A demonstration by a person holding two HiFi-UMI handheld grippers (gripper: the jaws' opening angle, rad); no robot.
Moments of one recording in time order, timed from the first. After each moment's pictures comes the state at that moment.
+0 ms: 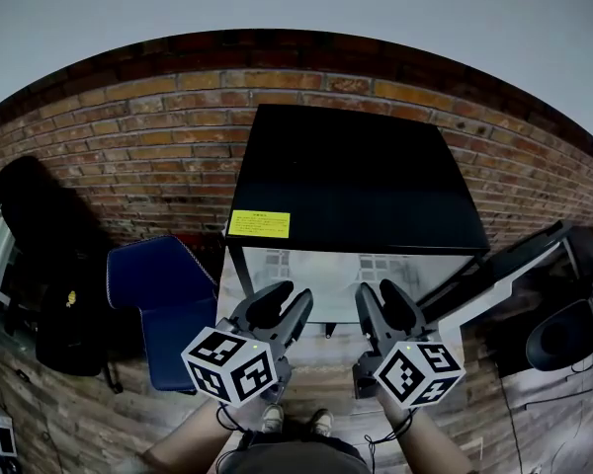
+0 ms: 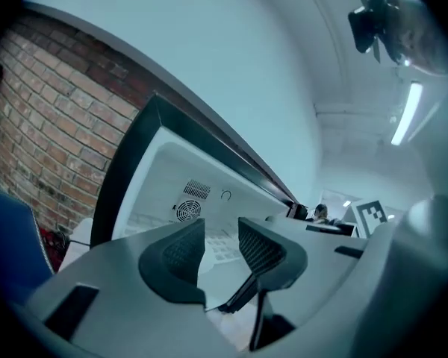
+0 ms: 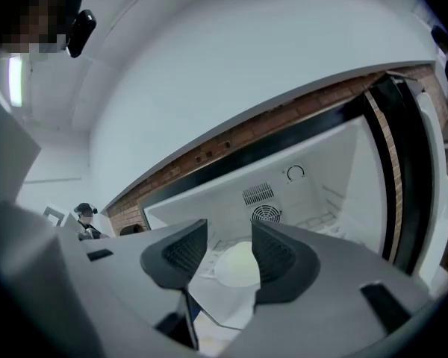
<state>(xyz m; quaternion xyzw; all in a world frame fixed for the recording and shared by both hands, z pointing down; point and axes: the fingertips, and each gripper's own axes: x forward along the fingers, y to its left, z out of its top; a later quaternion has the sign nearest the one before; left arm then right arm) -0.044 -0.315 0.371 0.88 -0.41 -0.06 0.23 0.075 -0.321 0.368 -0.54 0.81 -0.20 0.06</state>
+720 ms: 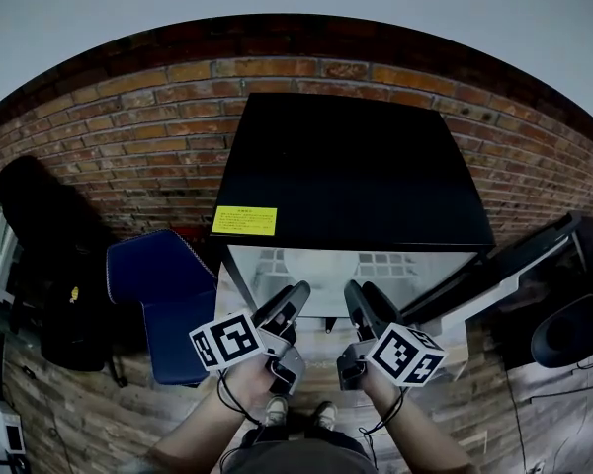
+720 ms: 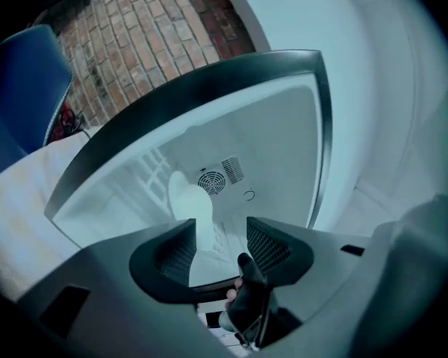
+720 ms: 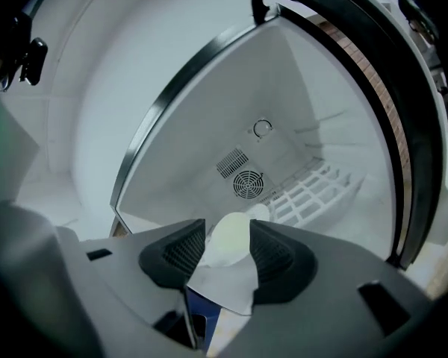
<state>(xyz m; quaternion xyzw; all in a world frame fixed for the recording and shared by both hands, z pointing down) -0.036 -0.346 0.446 0.76 -0.37 -0.19 0.50 0.080 -0.348 0.444 -0.52 0.77 -0.35 0.11</state>
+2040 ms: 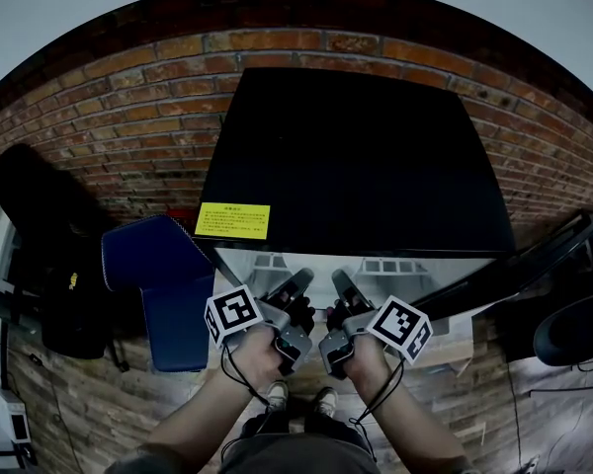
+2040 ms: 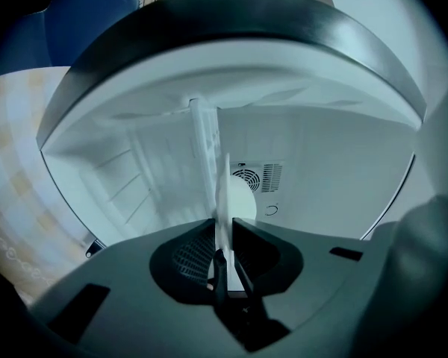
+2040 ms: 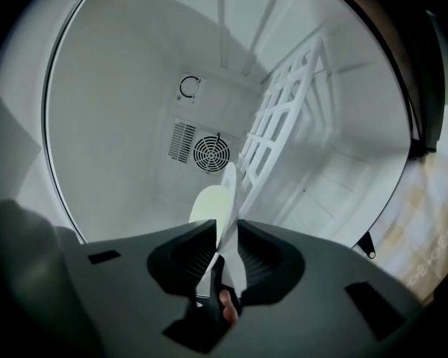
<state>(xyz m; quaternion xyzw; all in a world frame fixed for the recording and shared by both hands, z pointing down) -0.019 -0.385 0.511 0.64 -0.32 -0.26 0.64 0.054 -0.383 0.509 -0.45 0.66 -0.56 0.20</state>
